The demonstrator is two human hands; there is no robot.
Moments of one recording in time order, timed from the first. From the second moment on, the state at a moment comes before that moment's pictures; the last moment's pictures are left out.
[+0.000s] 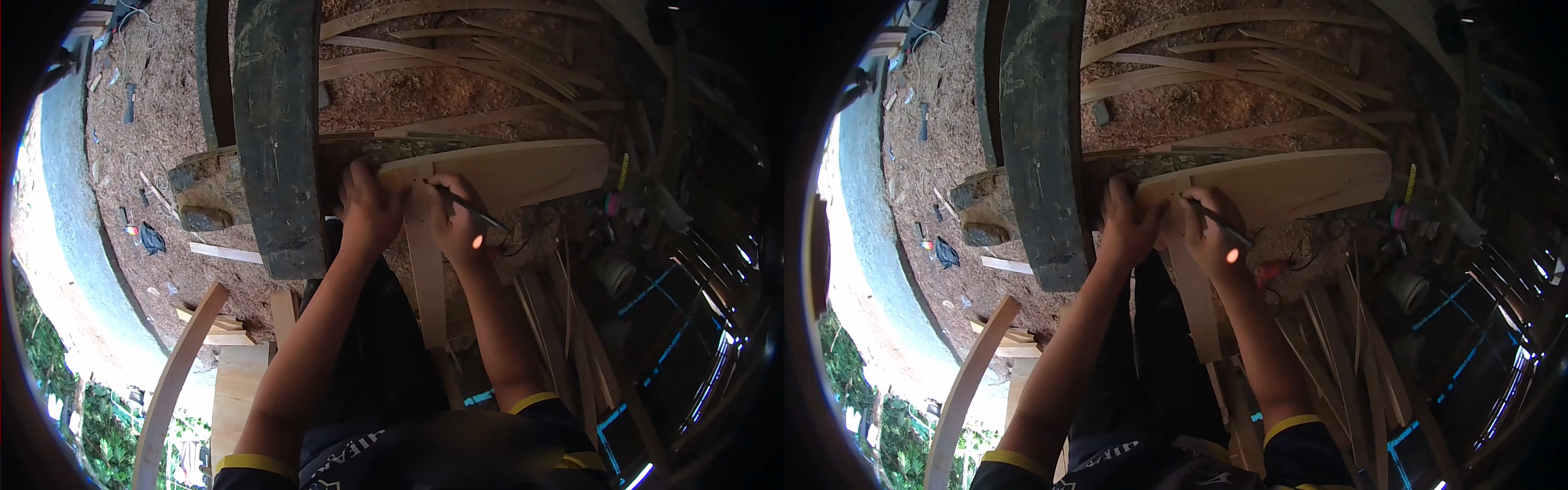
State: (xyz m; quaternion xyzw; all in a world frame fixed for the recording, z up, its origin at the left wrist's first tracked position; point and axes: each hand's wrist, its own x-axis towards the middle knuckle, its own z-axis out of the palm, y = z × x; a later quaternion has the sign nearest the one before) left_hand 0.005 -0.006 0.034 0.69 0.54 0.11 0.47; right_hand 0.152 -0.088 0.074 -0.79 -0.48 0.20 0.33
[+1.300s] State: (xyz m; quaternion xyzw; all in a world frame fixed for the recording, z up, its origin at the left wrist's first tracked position) left_hand 0.002 -0.021 0.027 0.78 0.46 0.19 0.38; right_hand 0.119 -0.152 0.062 -0.79 -0.46 0.20 0.36
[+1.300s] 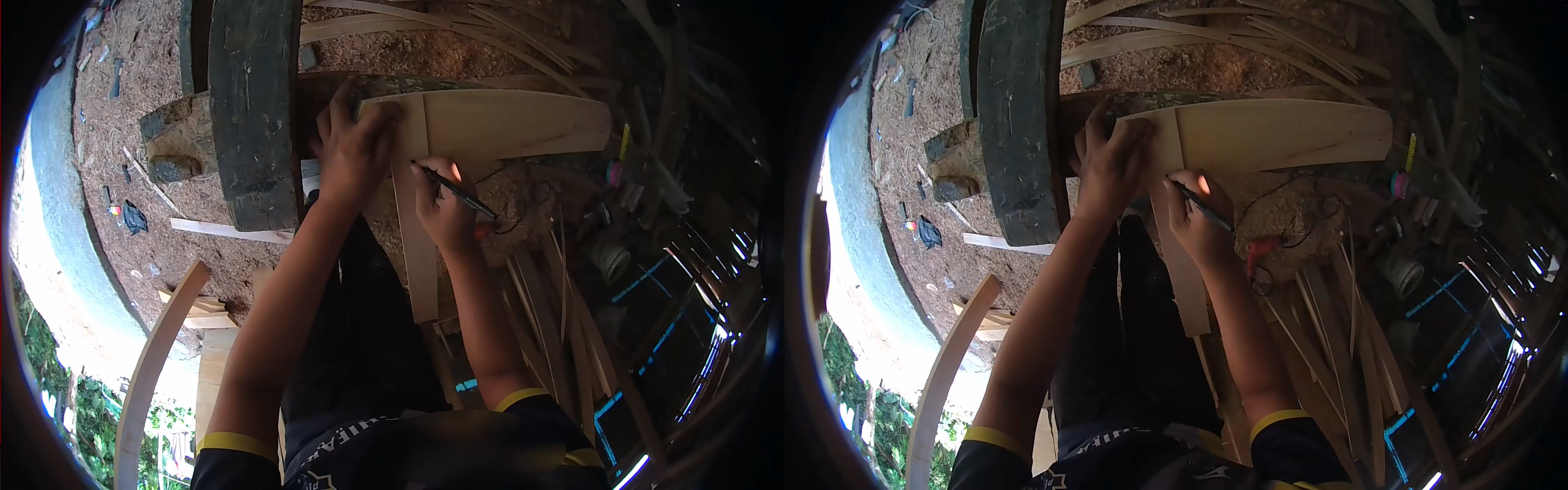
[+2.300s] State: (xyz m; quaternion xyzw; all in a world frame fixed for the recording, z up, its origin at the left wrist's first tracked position) left_hand -0.025 -0.013 0.029 0.82 0.36 0.20 0.40; right_hand 0.116 -0.173 0.074 -0.80 -0.48 0.14 0.33
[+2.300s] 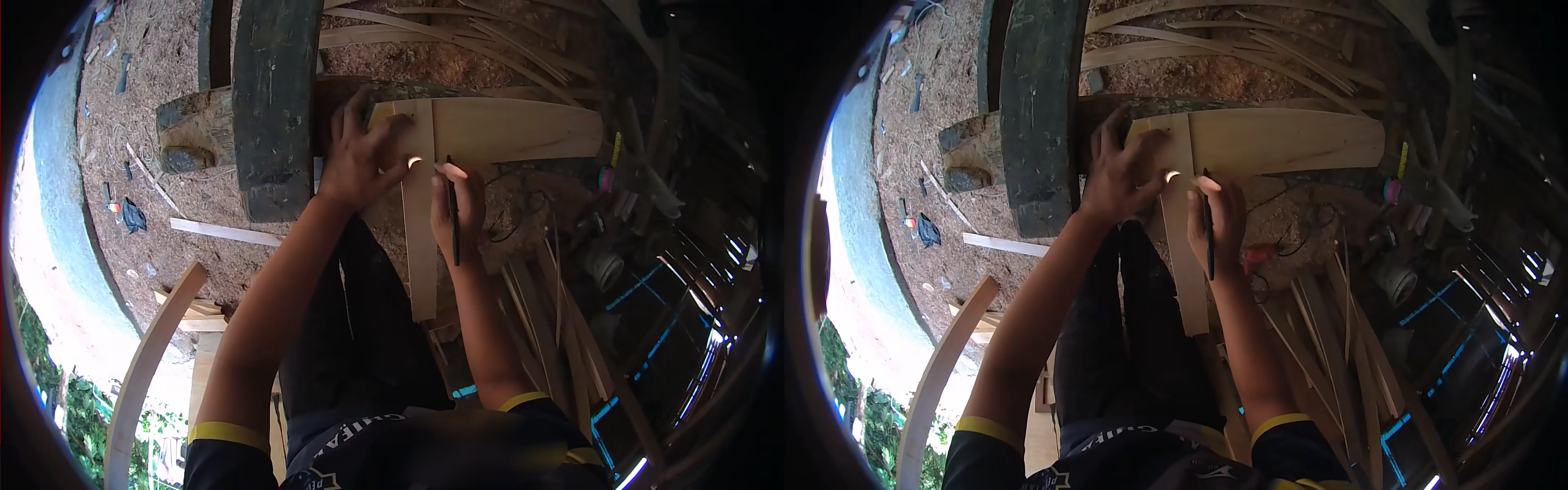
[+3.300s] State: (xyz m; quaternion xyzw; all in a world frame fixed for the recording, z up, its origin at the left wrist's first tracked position) left_hand -0.017 -0.027 0.000 0.79 0.37 0.24 0.42; right_hand 0.178 -0.106 0.031 -0.75 -0.60 0.12 0.24
